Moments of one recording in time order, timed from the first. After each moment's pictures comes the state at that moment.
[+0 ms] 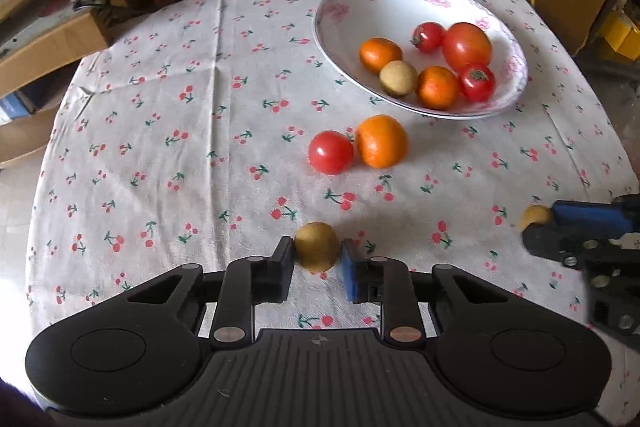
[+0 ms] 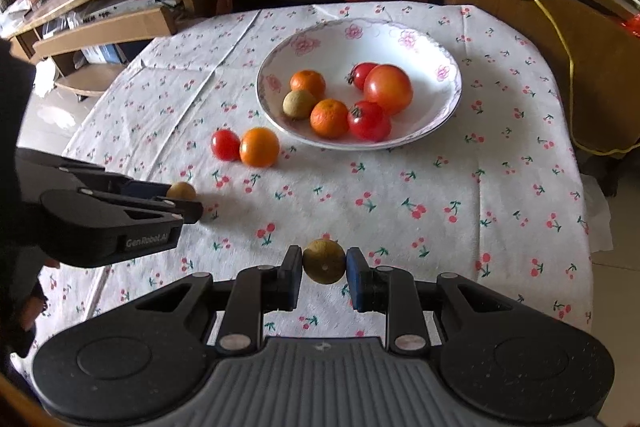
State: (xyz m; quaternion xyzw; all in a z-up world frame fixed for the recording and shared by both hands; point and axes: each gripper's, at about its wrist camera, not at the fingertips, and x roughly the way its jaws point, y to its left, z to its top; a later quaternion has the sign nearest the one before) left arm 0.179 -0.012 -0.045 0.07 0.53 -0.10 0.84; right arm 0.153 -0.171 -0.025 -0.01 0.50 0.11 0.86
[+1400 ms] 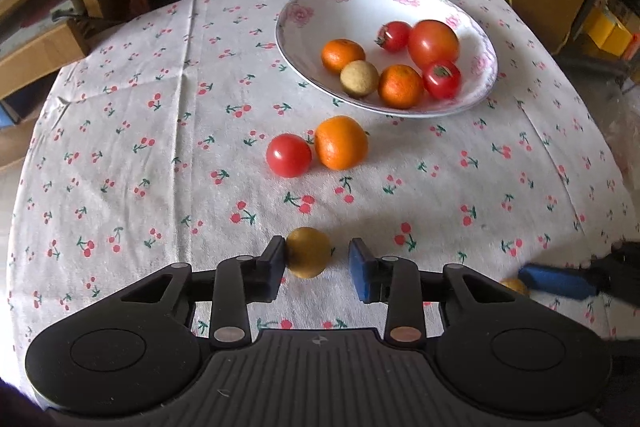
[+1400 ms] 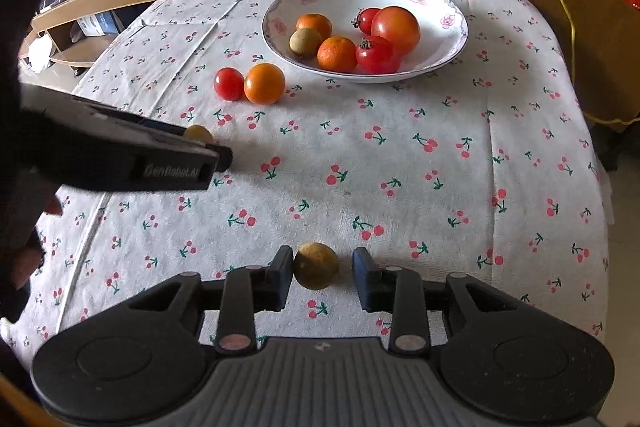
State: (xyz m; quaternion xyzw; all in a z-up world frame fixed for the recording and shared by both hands) left arm 0.174 -0.031 -0.049 0.08 0.52 -0.12 0.84; right arm 0.126 -0.167 -0.051 -0.02 0.52 0.11 0.85
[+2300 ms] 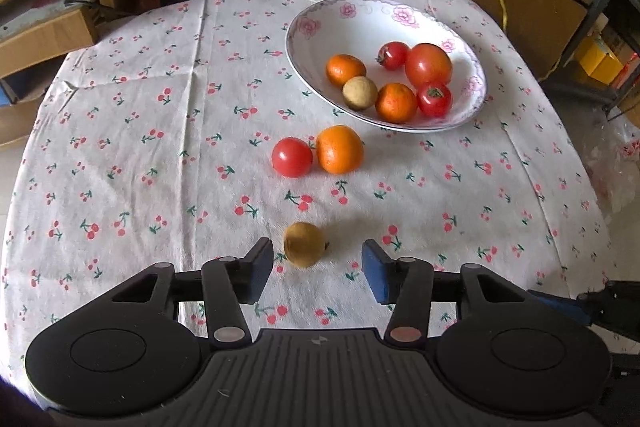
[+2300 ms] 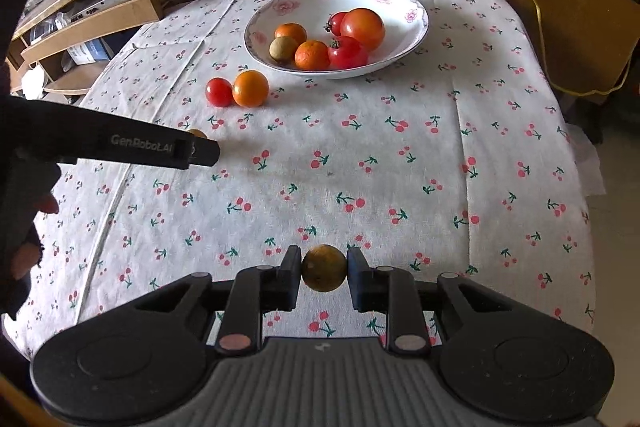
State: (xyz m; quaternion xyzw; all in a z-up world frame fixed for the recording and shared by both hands) left arm 0.169 -0.017 -0.035 0.02 0.52 -0.12 0.84; right arm 0.101 -0.182 -0.038 0.03 0.51 0.08 0.85
